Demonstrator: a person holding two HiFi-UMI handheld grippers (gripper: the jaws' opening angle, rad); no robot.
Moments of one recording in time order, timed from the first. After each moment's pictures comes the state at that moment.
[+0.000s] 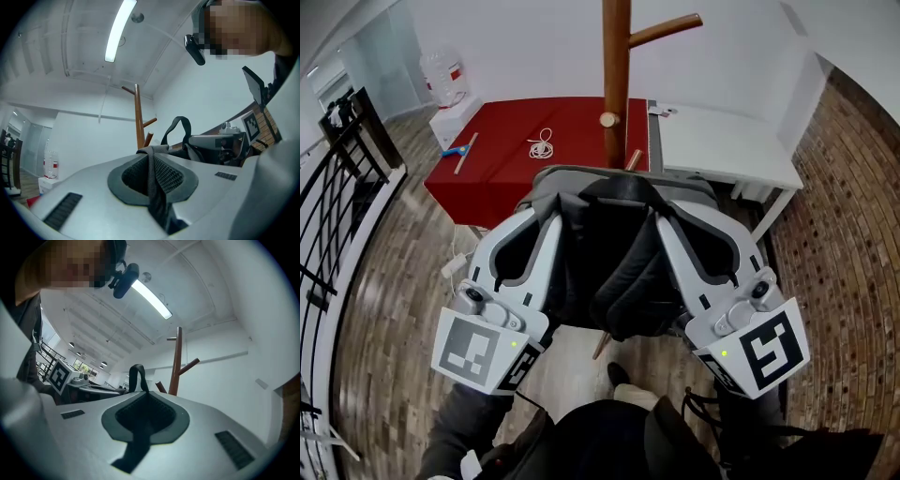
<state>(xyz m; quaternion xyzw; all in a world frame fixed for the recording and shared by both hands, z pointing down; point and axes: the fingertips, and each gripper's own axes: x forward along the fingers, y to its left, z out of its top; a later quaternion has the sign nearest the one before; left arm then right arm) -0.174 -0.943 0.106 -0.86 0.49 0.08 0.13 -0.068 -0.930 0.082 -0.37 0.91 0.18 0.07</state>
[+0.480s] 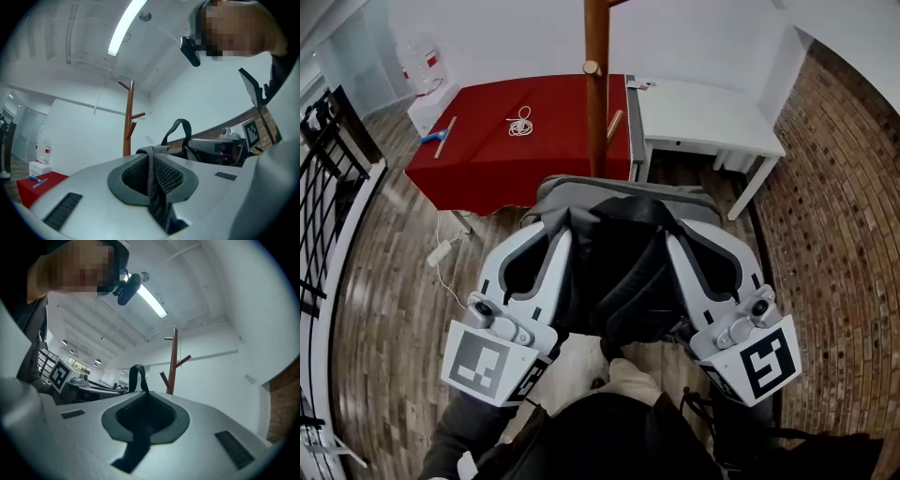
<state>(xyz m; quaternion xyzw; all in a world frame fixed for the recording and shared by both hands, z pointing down) -0.152 -0.874 0.157 -0.89 0.45 0.09 0.09 -0.046 -0.854 0.133 -0.41 0.90 0.16 0.08</state>
